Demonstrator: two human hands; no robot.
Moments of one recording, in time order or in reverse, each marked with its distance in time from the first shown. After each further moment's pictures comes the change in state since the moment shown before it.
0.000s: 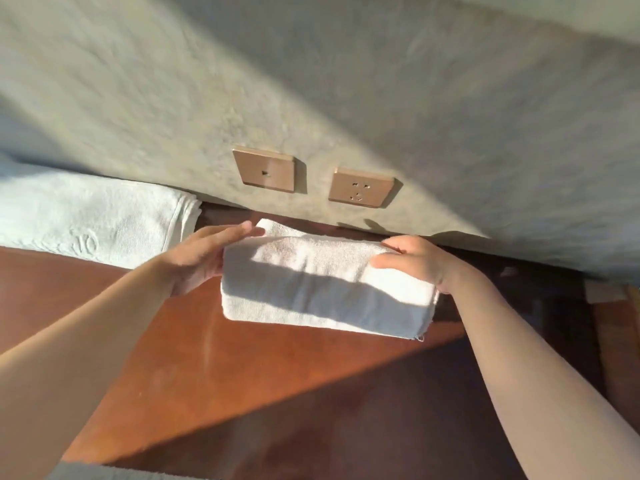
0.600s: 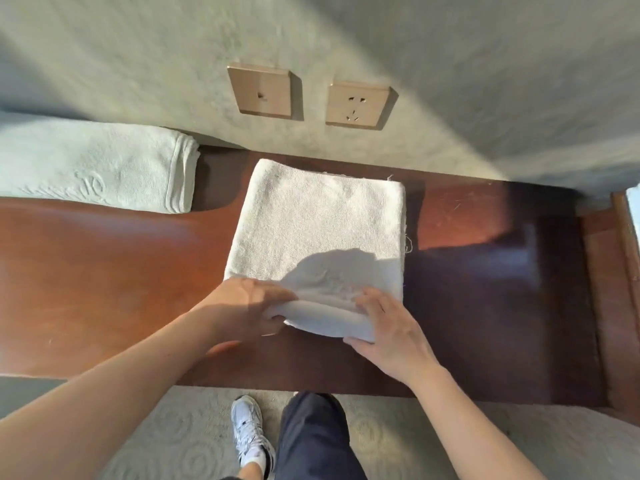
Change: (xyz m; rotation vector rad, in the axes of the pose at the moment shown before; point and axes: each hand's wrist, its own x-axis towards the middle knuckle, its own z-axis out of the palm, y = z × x) left_hand -0.084 -0.115 0.092 1.291 -0.150 0.306; right_hand -0.137 0.088 0.219 -0.578 0.305 -0.091
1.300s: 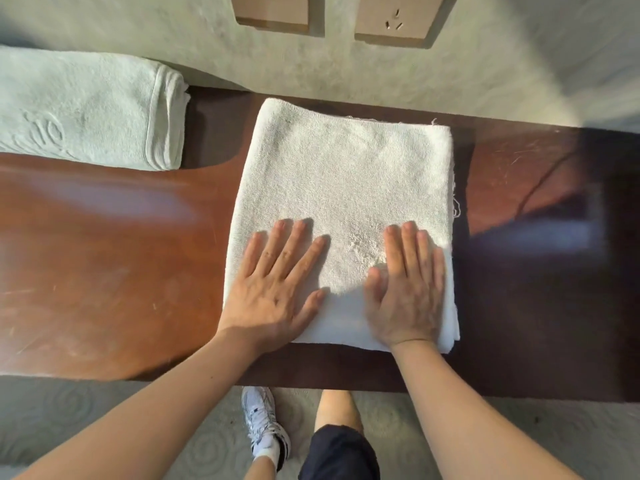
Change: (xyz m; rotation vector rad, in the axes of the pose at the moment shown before) left_hand 0.024 -0.017 0.100 0.272 0.452 -0.080; right_hand 0.059 -0.013 0.081 -0.142 0.504 0.240
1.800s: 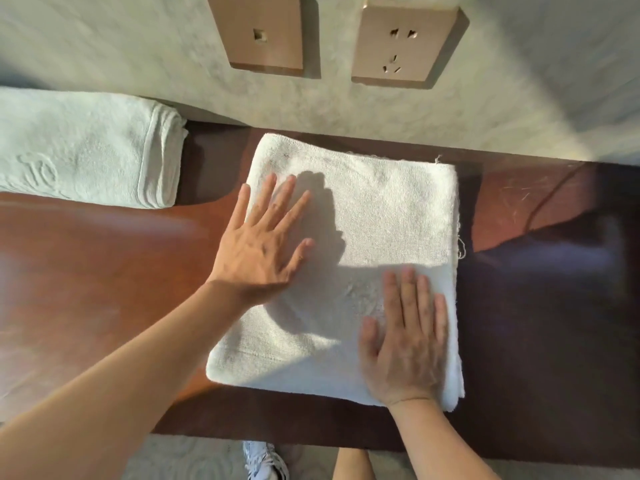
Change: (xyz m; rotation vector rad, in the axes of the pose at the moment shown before) left_hand 0.105 -0.044 -0.043 0.016 -0.007 -0.075; right_hand 0.001 0.001 -0.001 -0.042 -0.002 -0.009
